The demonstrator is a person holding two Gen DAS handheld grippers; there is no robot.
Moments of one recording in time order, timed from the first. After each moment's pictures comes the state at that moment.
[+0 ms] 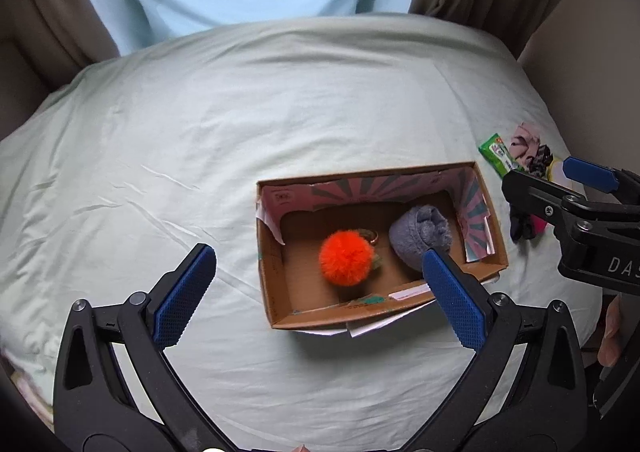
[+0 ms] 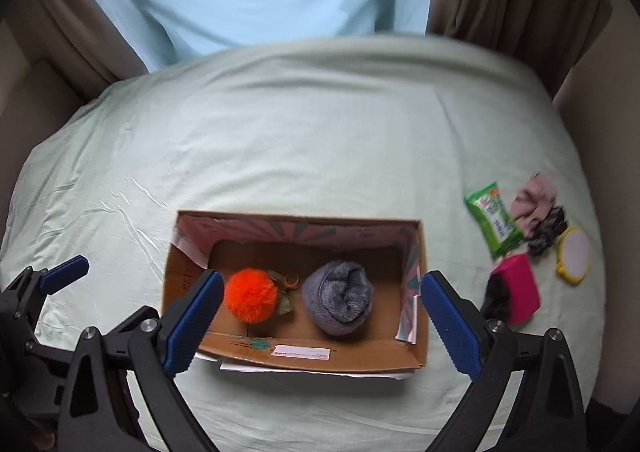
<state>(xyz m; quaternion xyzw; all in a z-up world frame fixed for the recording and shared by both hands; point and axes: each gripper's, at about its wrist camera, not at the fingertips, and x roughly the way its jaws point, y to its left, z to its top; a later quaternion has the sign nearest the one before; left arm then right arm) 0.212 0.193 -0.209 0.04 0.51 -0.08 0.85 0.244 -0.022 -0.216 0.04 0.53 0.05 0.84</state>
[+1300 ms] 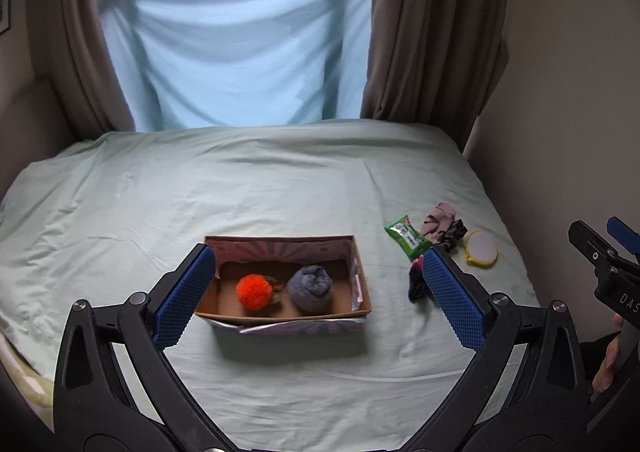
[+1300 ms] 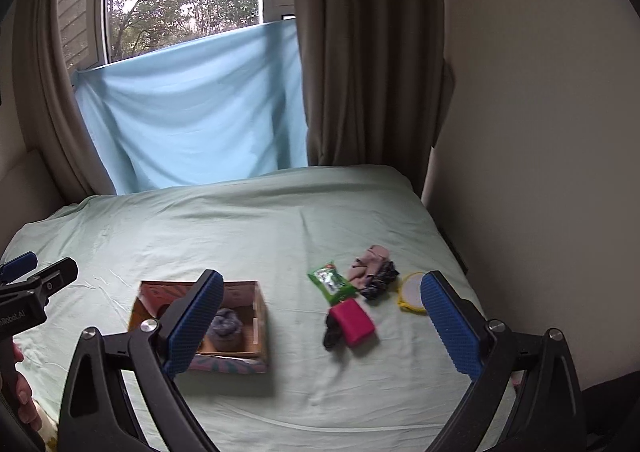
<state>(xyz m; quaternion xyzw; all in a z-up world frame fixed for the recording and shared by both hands) 0.055 0.037 -0.068 0.01 0.36 -0.08 0.93 0.026 -0.202 -0.060 0.04 0.32 -0.08 0.94</state>
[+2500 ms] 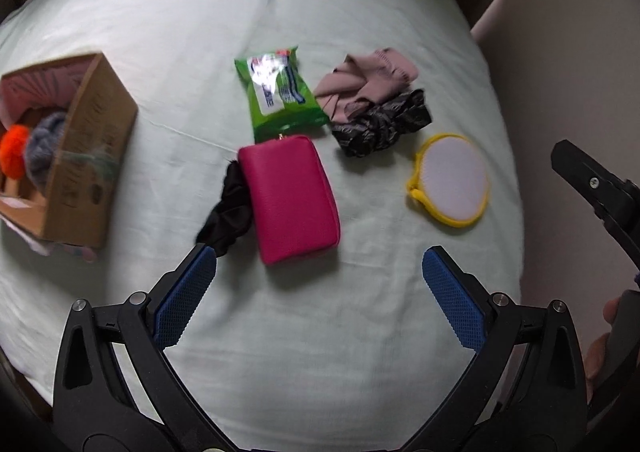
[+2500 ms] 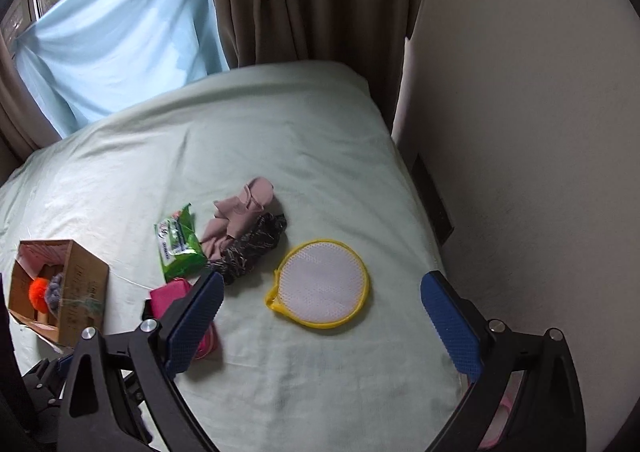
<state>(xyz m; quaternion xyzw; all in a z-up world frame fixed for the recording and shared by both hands) 0.196 -0.262 -0.389 -0.09 0.58 -0.05 0.81 0.197 -0.454 -0.294 0.05 0.46 -0.06 0.88</state>
